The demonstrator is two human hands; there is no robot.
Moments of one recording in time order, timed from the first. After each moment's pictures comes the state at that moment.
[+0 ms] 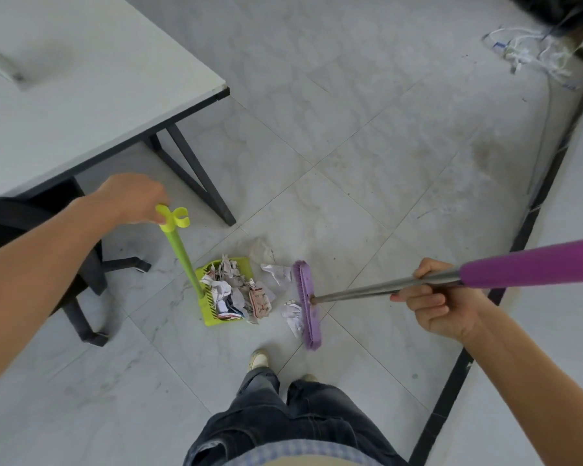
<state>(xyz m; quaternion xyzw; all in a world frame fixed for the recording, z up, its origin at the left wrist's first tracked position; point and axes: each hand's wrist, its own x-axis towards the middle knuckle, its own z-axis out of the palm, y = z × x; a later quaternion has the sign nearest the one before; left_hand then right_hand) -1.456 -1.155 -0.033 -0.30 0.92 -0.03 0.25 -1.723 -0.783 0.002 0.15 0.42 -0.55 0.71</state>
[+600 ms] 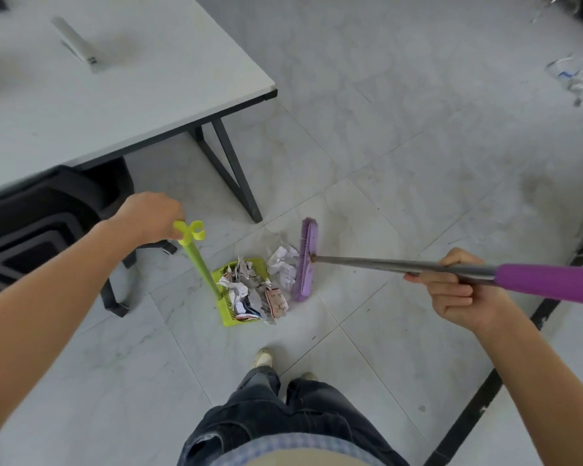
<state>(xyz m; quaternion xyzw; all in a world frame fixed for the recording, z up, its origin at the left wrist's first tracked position) -1.412 -1.114 -0.045 -0.39 0.89 0.00 0.25 -1.762 -0.815 -0.013 0.09 0.39 -0.51 0.76</state>
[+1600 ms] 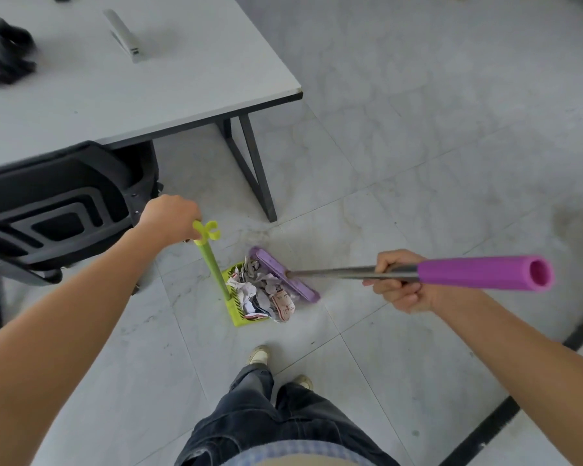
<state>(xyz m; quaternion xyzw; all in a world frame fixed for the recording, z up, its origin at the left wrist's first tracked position) -1.422 -1.066 -0.049 -0.50 0.84 0.05 0.20 -1.727 -0.882 0.012 -0.06 0.58 -0.16 0.79</state>
